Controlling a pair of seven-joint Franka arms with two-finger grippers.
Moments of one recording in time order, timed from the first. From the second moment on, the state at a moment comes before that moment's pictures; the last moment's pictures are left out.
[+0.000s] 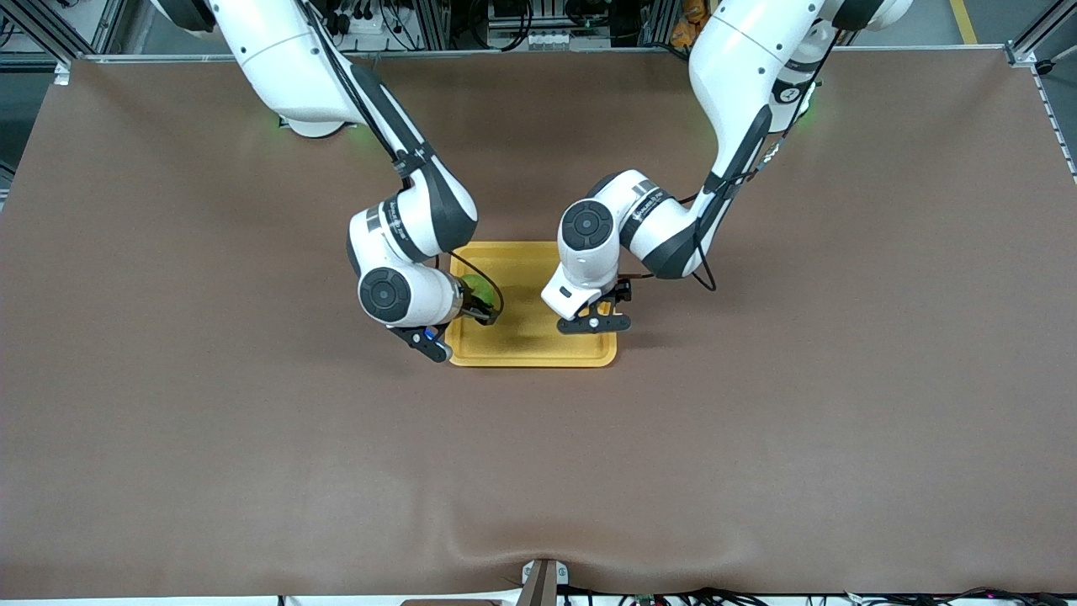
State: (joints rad) left arm -0.63 0.66 -0.11 -1.65 0.15 2.25 -0.84; right arm 0.61 0.65 -0.07 -1.62 0.42 2.04 0.92
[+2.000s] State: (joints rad) left arm -0.18 0.08 -0.09 -1.56 0.13 1.63 -0.47; right arm 0.56 0.70 -0.10 -1.41 0.42 1.82 1.01
